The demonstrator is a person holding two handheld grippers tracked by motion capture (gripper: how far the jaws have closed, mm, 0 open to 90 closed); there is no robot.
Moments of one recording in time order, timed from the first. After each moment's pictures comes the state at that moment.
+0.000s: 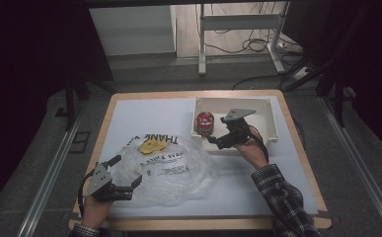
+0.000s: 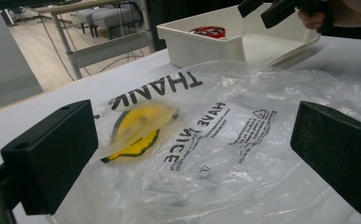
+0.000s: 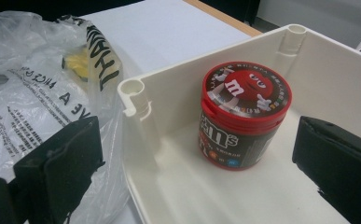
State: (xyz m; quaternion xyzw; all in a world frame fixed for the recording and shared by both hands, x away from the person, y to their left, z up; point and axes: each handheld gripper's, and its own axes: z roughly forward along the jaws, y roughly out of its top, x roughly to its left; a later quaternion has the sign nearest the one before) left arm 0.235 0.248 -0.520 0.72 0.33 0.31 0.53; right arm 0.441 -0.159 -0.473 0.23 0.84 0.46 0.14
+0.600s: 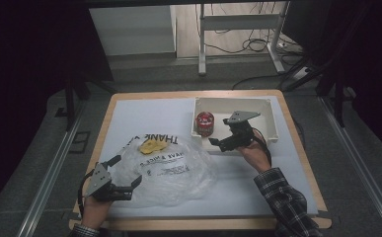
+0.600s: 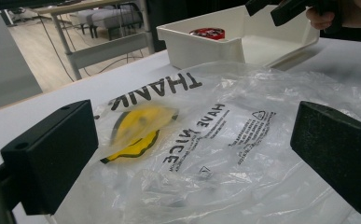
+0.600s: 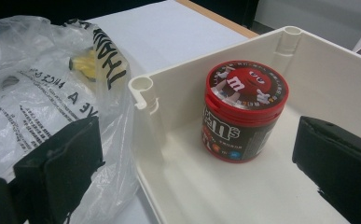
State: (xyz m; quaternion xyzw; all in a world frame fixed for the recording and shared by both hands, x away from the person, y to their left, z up) left arm 0.235 0.248 -0.520 0.71 0.33 0.30 0.54; right arm 0.429 -0.167 -0.470 0.23 0.84 0.47 0.15
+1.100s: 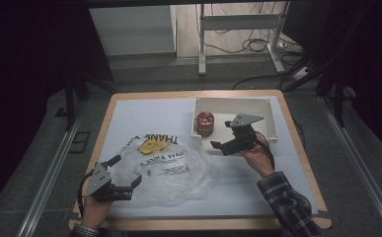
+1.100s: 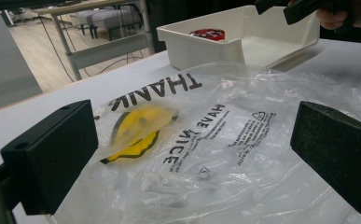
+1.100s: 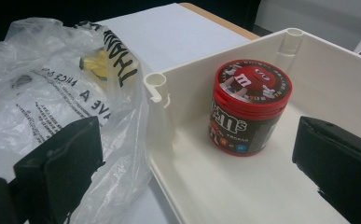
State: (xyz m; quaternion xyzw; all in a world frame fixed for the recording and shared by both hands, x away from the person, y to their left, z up) left arm 0.234 0.248 -0.520 0.71 0.33 0.30 0.54; right arm 0.415 -0.173 -0.466 0.22 0.84 0.48 0.15
